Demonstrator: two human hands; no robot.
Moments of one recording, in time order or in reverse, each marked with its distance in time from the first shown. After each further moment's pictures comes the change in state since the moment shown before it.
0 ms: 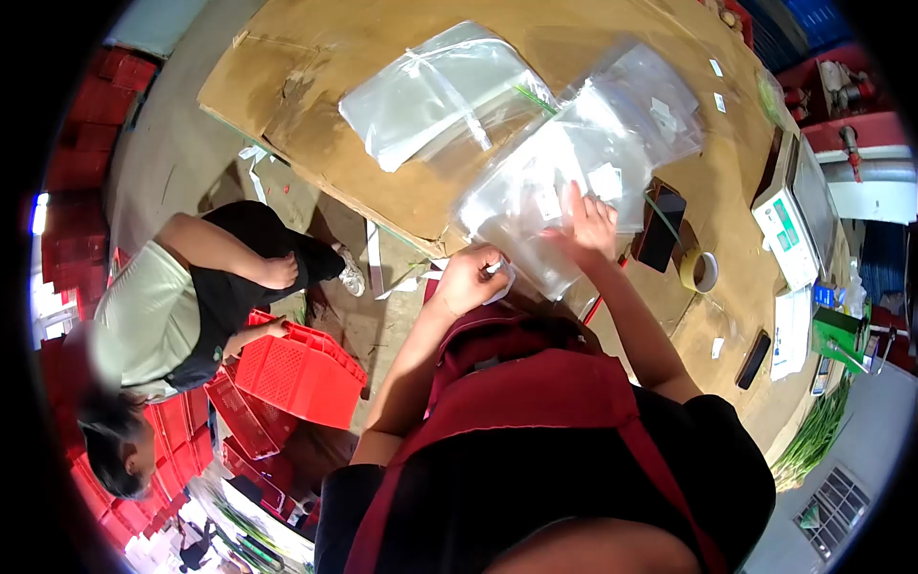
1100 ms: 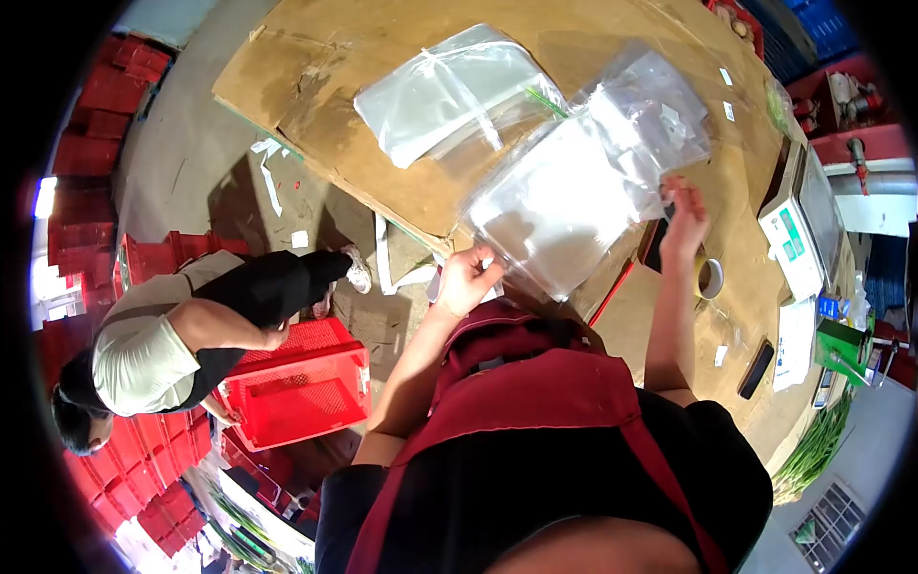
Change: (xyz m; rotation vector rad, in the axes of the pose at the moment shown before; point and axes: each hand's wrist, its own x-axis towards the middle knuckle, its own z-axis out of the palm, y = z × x) left_hand -0.017 -0.015 0.004 -0.066 0.151 -0.177; right_hand 0.027 0.079 -0.063 1.277 0.488 0.709
